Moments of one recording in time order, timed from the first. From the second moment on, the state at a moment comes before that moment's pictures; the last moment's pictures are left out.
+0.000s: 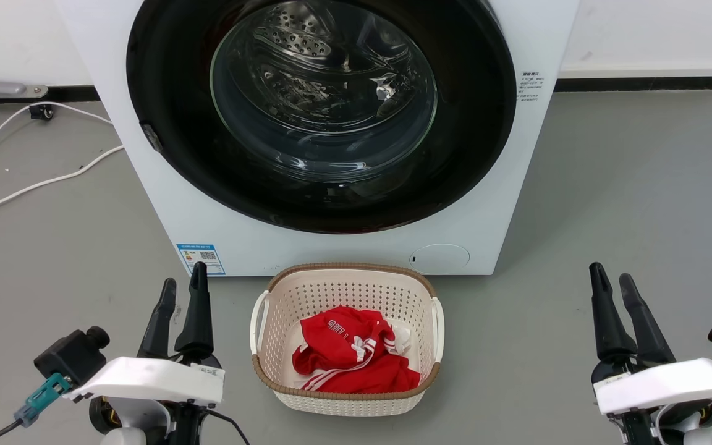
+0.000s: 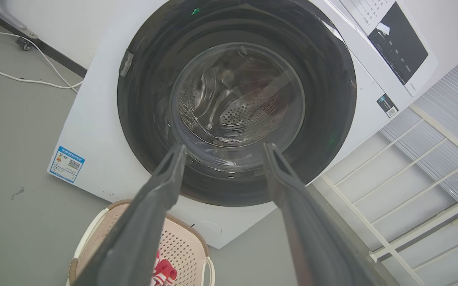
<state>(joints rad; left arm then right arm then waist) -0.07 0.05 0.02 0.08 -0.76 -0.10 -0.09 -0.02 -0.06 -0.01 0.05 0.71 0.13 -0.10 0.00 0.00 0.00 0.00</state>
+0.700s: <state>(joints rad) -0.07 0.07 -0.03 0.07 -0.47 -0.06 -0.15 -0.01 -0.05 0.01 0.04 0.45 0.13 -0.13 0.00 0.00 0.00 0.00</state>
